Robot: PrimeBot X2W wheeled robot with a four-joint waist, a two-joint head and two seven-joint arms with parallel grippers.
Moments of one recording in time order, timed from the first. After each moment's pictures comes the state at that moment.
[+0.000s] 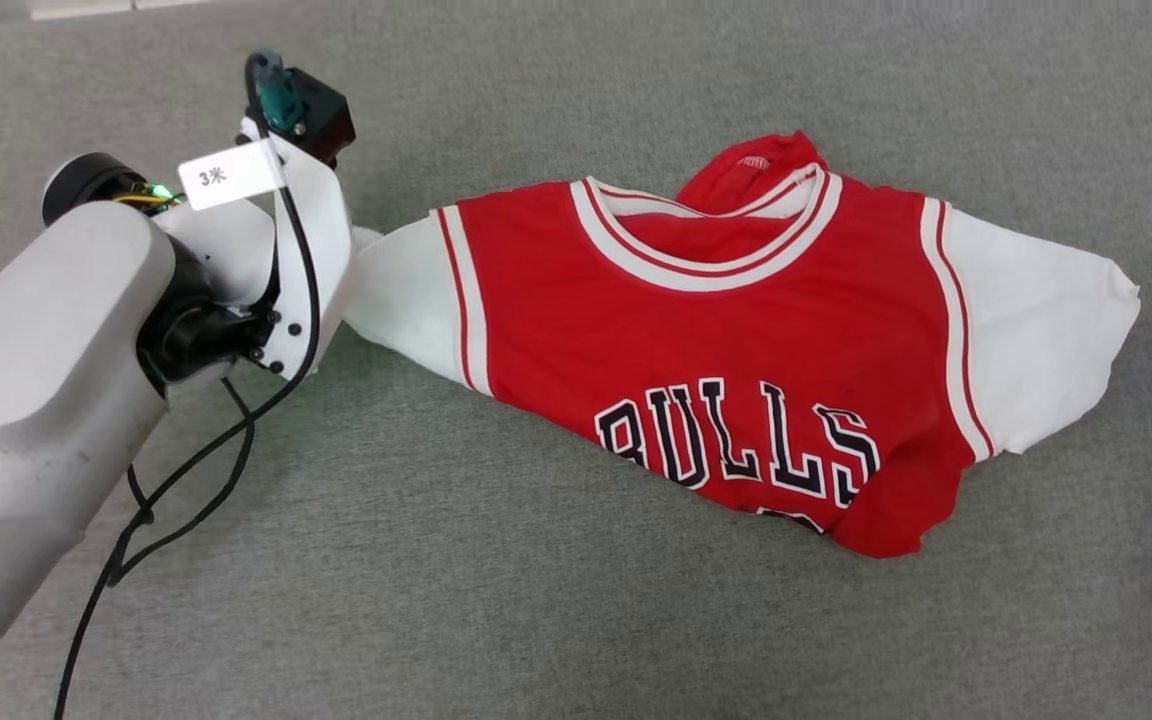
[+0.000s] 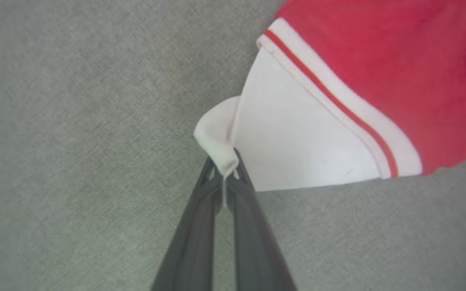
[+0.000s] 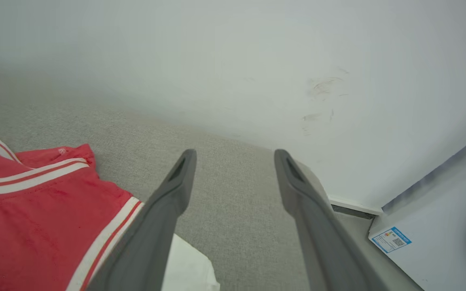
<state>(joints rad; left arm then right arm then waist) -1.07 0.62 -0.89 0.40 -0.88 -0.13 0.84 -0.38 -0.47 -0.06 -0.02 0.22 0.13 0.02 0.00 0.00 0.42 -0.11</state>
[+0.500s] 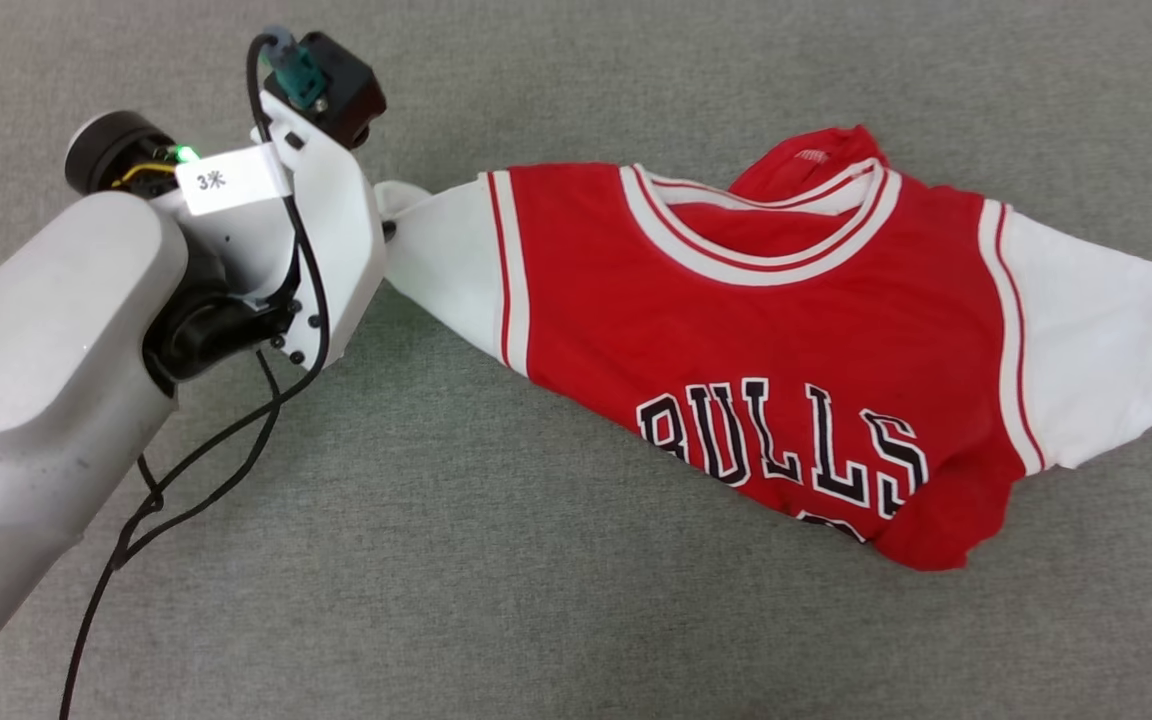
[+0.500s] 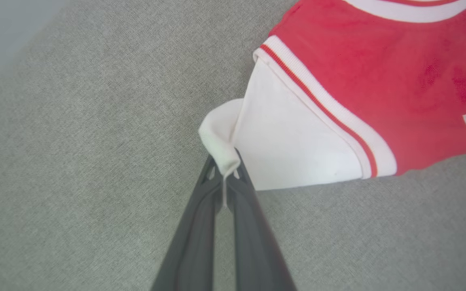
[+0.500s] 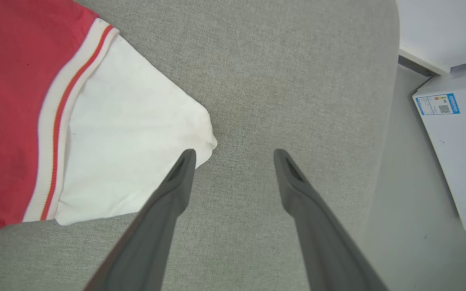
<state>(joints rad) -1.08 0.65 -0.90 0.28 -0.88 -0.13 0.73 -0.55 -0.91 0.23 0.06 0.68 0.13 0.79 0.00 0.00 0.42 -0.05</state>
